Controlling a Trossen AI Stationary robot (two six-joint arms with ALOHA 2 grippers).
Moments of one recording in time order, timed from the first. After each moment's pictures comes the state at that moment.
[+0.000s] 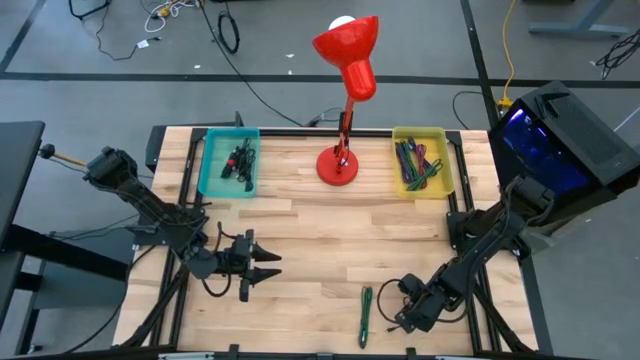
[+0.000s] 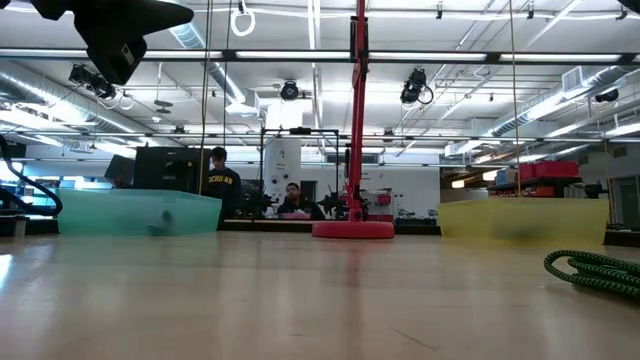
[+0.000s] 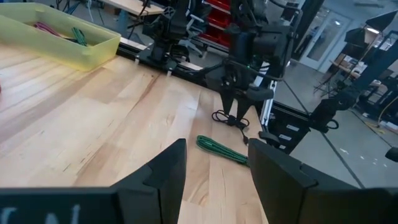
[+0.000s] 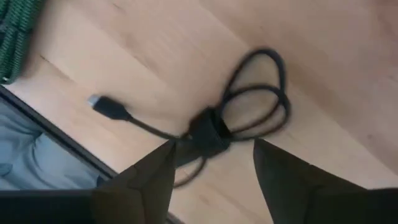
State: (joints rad) left arm -0.74 1.26 0.47 0.62 -0.76 -0.53; right arm 0.86 1.62 0.84 -0.44 -0.10 1.78
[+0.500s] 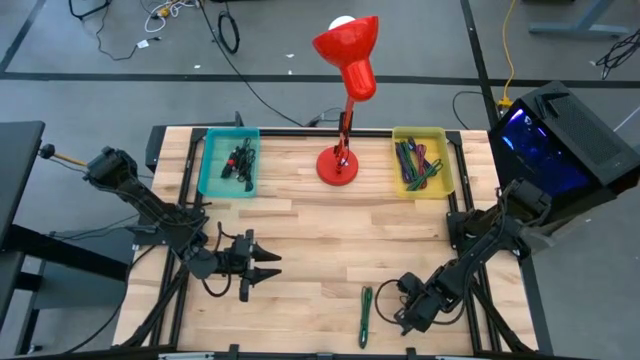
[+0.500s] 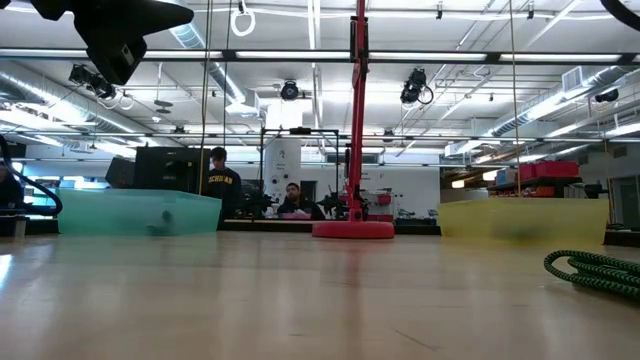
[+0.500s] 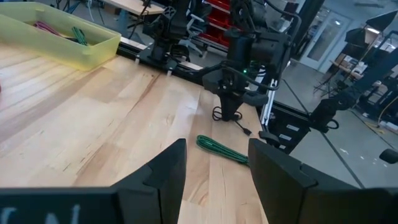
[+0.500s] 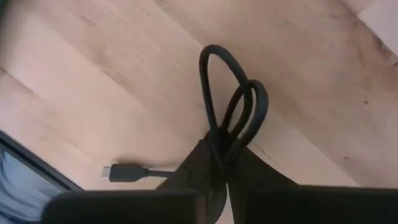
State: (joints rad) left arm -0.74 1.26 0.47 0.62 -0.76 -0.53; right arm 0.85 1.69 0.84 -0.46 -0.08 1.74
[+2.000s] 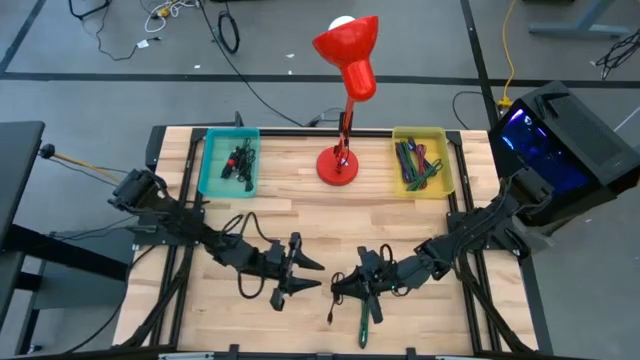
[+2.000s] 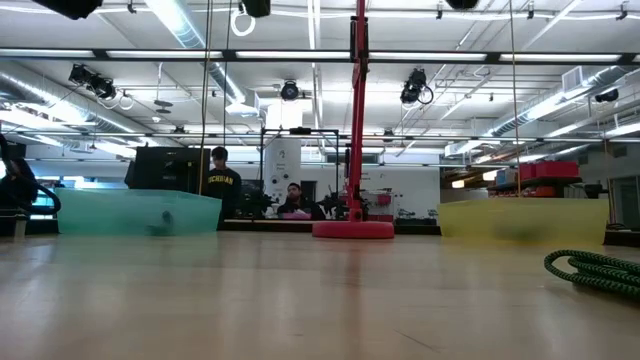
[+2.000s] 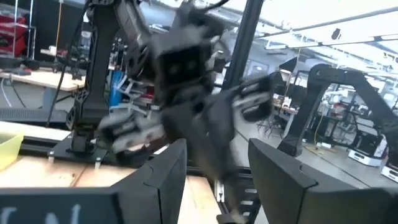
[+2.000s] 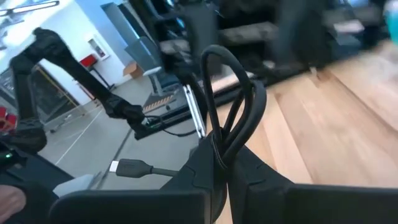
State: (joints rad) left arm -0.51 1.64 0.76 1.11 -0.34 -0.21; right arm 0.59 1.56 0.92 0.48 0.36 0.58
